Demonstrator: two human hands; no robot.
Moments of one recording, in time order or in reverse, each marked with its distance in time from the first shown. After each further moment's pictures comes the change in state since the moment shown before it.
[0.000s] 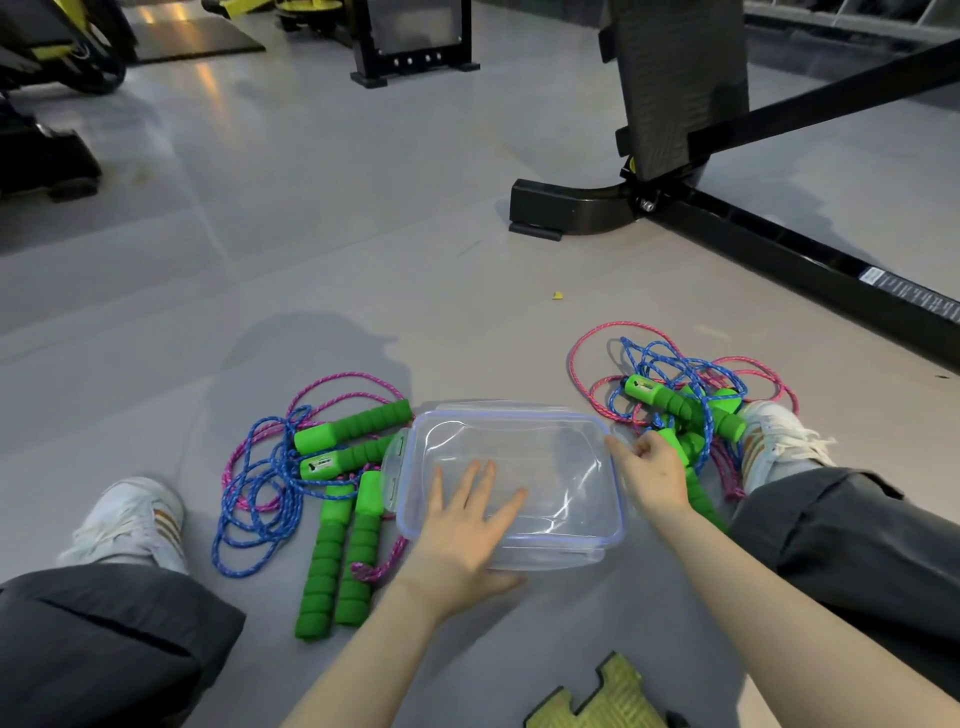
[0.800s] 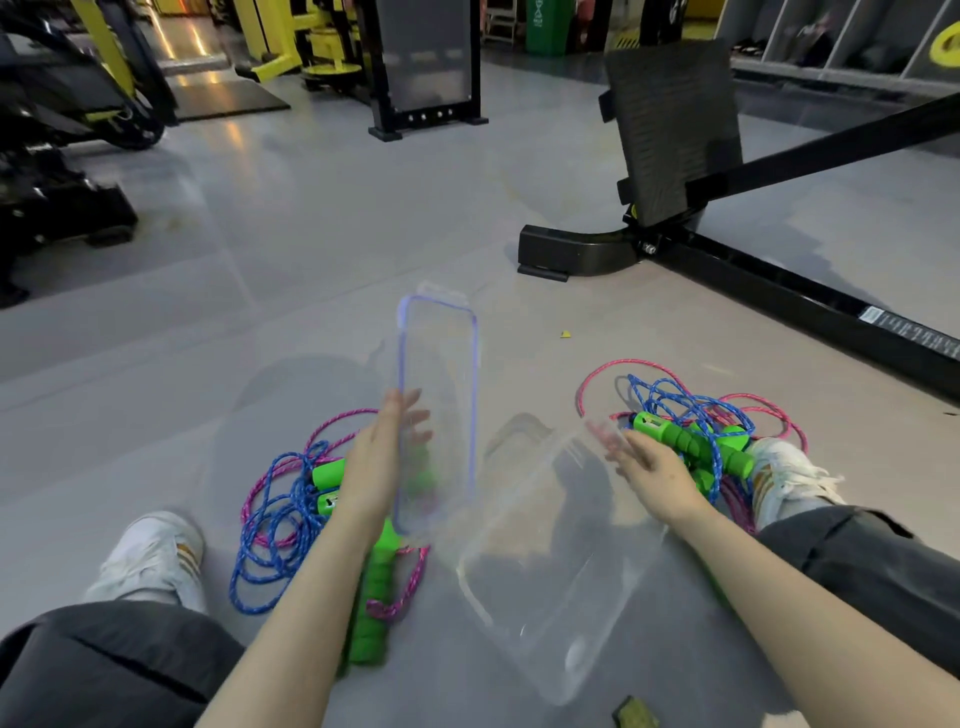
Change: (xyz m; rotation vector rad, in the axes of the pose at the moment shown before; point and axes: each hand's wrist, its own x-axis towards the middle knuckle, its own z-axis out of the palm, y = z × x) left_hand 0.013 -0.064 -0.100 -1.514 0.515 -0.578; right_hand 0.012 -0.026 -0.013 -0.036 -0.284 -0.348
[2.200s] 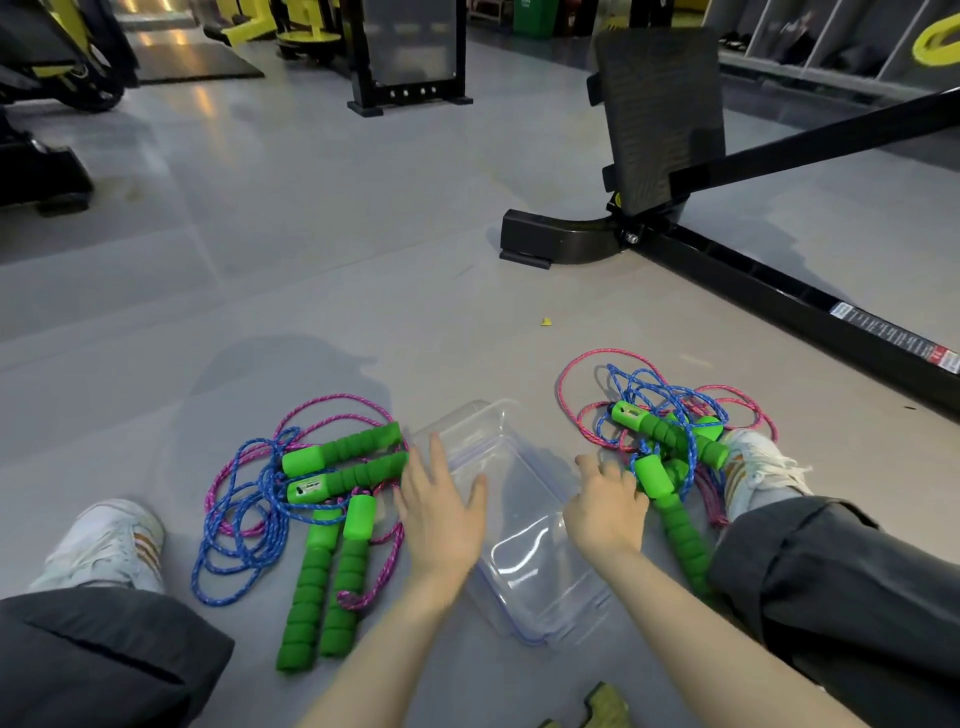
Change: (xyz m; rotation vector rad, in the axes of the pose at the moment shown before) left_hand -0.021 -0.091 0.071 0.892 0.213 0.185; right_hand -0.040 -0.021 0.049 -0.791 0.090 0.243
